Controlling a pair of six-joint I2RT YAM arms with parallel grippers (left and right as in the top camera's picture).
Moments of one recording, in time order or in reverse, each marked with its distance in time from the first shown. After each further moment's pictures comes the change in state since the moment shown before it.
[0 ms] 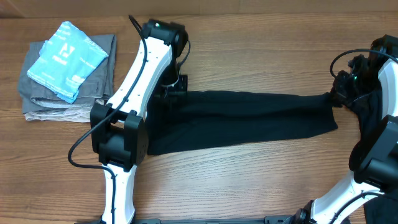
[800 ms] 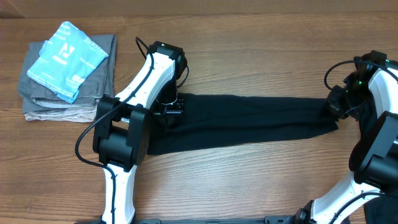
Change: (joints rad) left arm 0.000 0.000 -0.280 0.095 -0.023 -0.022; right arm 0.000 -0.003 -0.188 0.121 0.108 0.092
